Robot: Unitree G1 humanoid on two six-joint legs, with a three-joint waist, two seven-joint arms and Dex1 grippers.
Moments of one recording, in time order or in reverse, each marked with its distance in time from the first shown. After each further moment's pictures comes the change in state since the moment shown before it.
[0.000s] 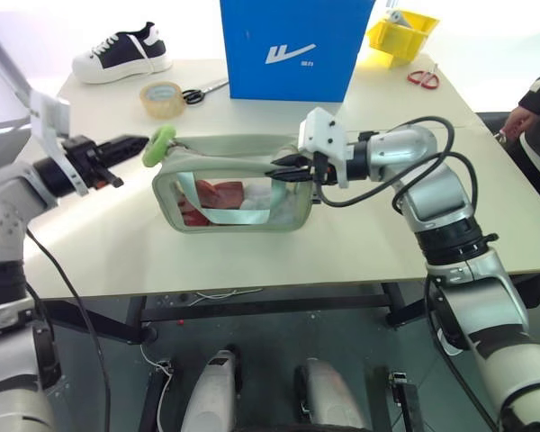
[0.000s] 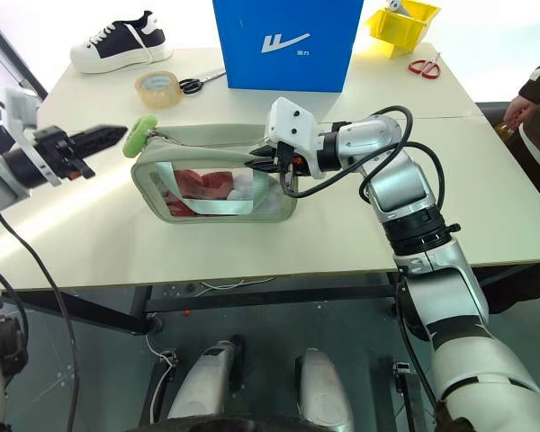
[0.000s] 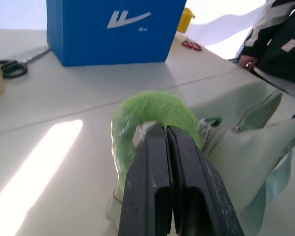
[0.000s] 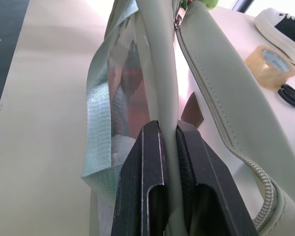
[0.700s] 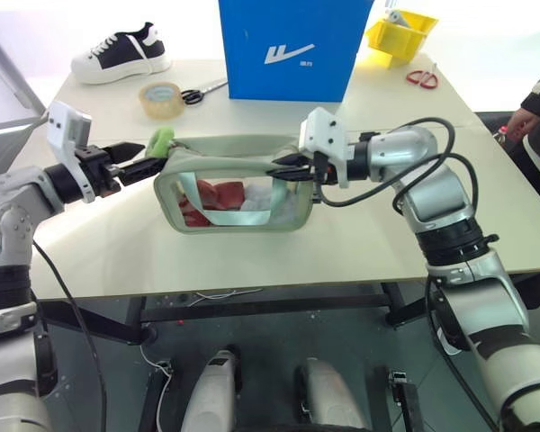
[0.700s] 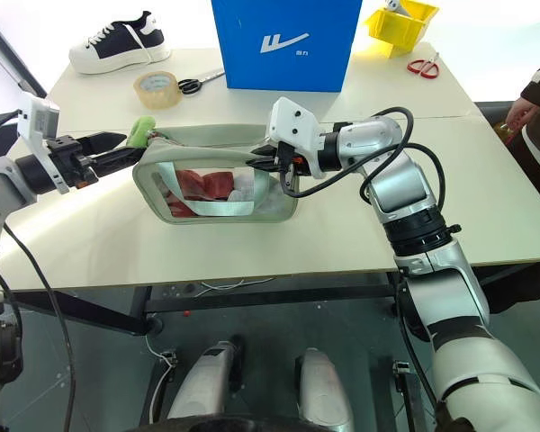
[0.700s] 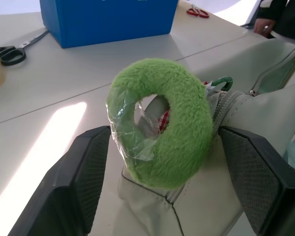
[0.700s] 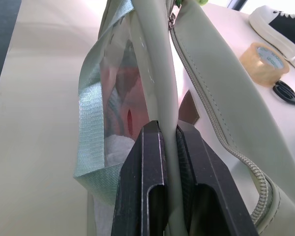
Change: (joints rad) left arm 0.075 0.011 -0.092 -0.027 0.125 -0.062 -0.029; right arm 0.005 -0.004 0.000 0.000 -0.001 -0.002 -0.016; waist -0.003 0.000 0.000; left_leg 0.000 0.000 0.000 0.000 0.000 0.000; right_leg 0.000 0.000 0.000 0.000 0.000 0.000
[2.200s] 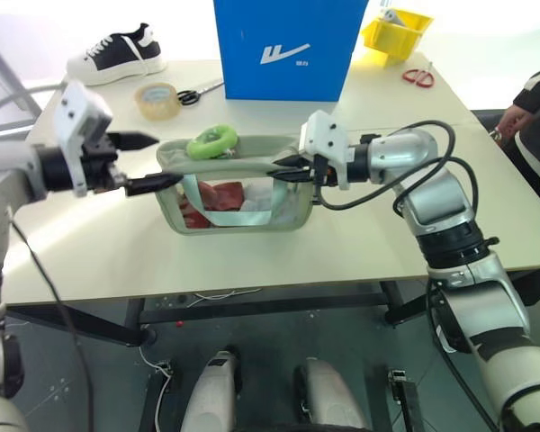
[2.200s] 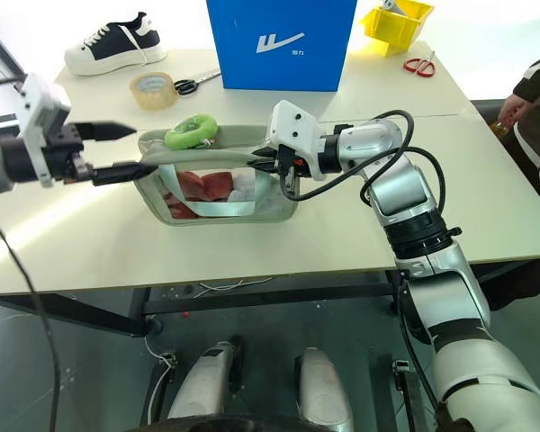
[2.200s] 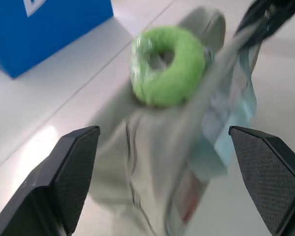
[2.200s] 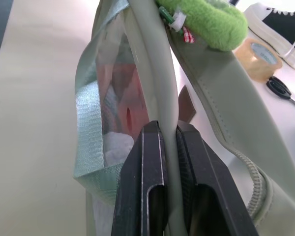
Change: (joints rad) left arm 0.054 0.177 -0.088 -0.249 0.035 0.016 -0.162; right arm 0.017 -0.008 0.001 -0.018 -0.009 -0.004 -0.018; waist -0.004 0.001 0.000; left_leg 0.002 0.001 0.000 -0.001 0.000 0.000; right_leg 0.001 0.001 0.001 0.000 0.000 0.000
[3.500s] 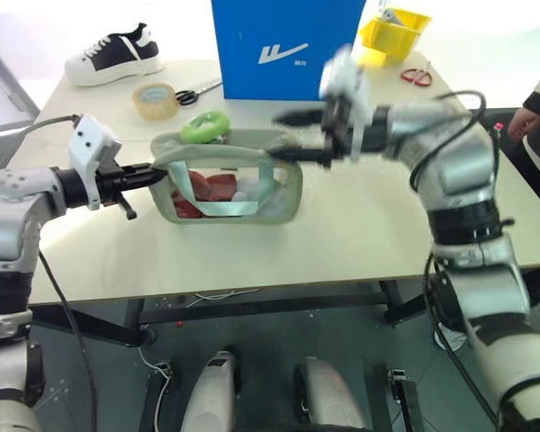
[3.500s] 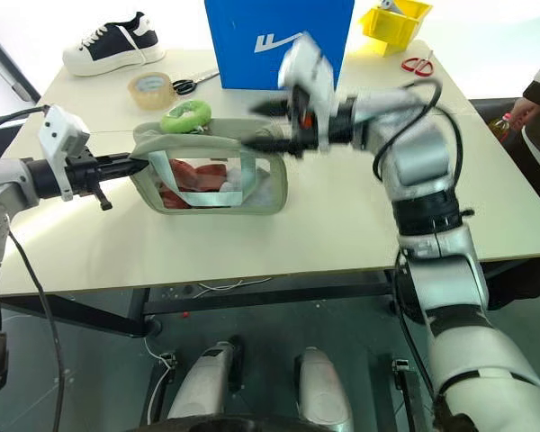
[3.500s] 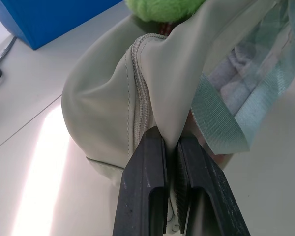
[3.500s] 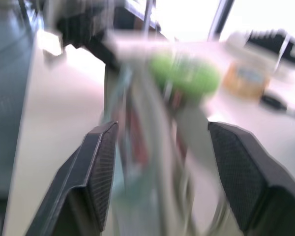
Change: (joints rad) left arm -0.013 -0.110 -0.040 0.219 0.151 -0.249 0.042; right arm -0.244 0.115 -0.226 0.095 0.258 0.368 -0.071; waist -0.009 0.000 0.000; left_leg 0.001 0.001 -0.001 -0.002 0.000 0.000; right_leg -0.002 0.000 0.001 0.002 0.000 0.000
